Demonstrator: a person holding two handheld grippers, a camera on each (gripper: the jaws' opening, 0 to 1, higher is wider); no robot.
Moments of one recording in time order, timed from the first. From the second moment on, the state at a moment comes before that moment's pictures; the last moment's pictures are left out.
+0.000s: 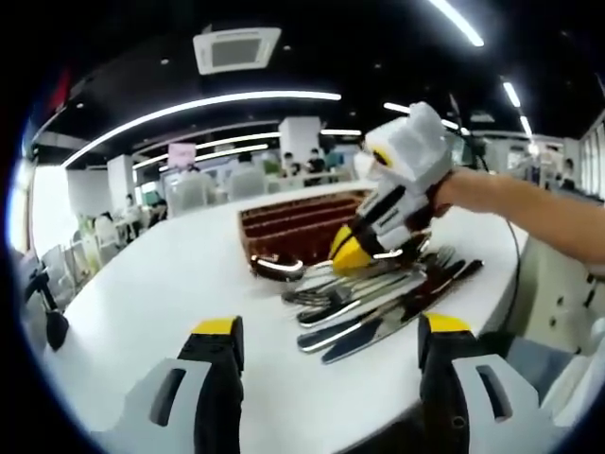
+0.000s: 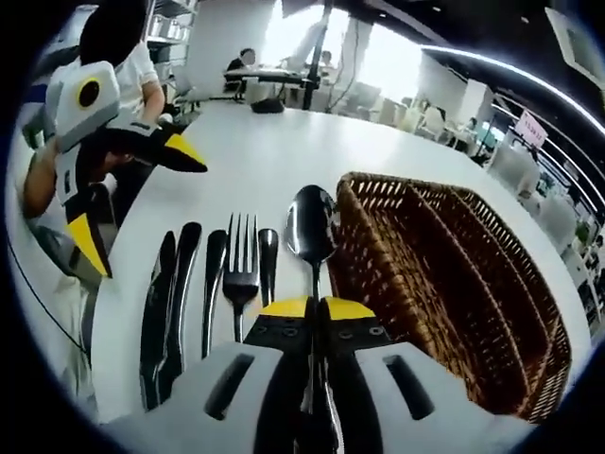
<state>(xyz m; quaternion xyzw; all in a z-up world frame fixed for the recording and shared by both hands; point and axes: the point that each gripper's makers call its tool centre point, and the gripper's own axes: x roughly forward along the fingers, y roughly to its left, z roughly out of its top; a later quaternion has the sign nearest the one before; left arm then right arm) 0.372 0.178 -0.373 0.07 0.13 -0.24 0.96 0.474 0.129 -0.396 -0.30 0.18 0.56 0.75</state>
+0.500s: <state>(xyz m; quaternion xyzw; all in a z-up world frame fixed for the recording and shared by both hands) 0.369 0.178 -0.373 0.07 0.13 -0.24 0.96 0.476 0.125 -0.373 -0.31 0.15 0.55 0.76</state>
